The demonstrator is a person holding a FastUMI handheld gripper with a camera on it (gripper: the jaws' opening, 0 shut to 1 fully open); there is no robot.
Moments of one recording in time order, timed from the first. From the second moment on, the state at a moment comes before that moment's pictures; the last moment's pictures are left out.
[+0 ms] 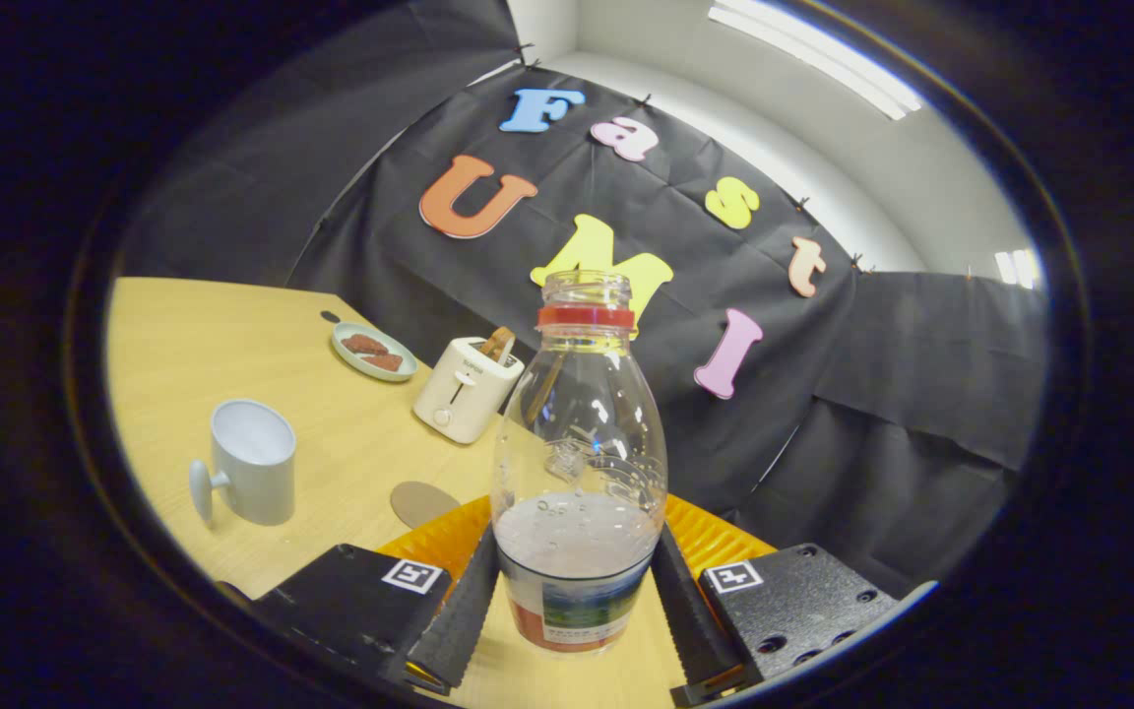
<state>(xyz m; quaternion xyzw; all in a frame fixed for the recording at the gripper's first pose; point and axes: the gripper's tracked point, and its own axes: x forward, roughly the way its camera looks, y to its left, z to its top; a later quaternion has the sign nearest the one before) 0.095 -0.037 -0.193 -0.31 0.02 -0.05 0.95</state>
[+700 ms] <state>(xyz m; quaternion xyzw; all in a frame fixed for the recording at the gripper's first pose) 0.105 -0.005 -0.196 -0.50 0.03 -0.07 0.87</state>
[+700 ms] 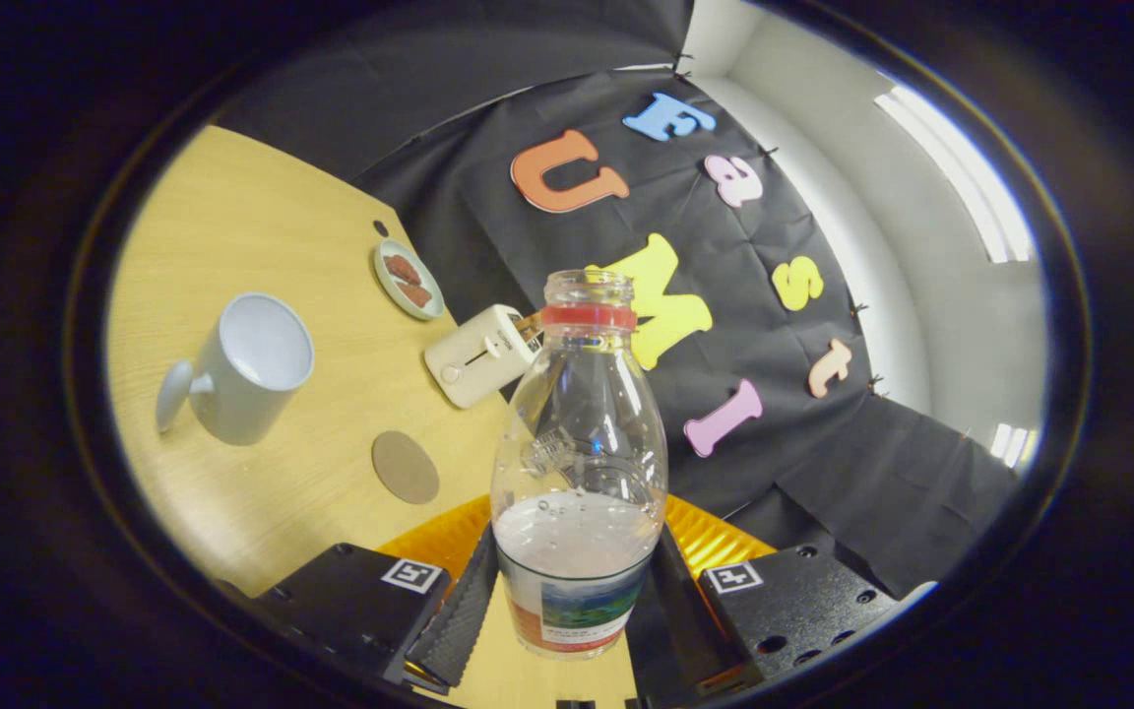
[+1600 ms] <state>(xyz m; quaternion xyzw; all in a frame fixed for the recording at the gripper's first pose) 0.124 0.021 -0.212 -0.70 0.05 -0.06 0.71</state>
